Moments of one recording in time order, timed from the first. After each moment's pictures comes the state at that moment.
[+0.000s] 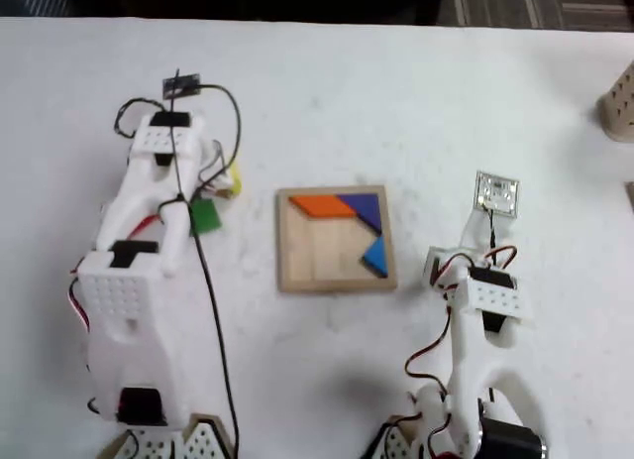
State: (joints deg) left arm -6.0 38.3 -14.8 69.3 19.1; right arm 9.1 -27.0 66.4 32.2 0.9
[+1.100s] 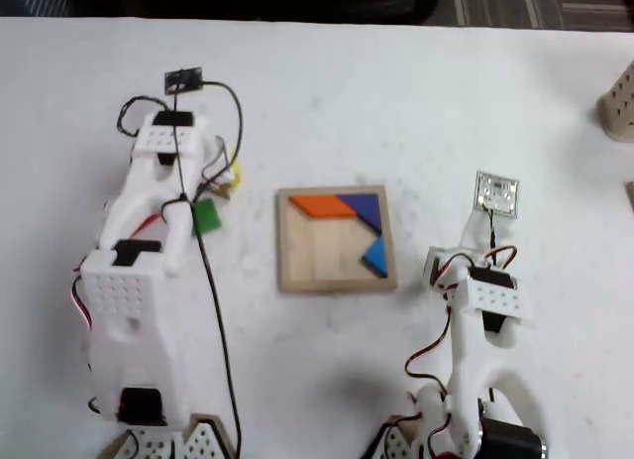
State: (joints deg) left arm -4.9 39.3 -15.9 66.9 19.4; right arm 9.1 -27.0 66.4 32.2 0.9
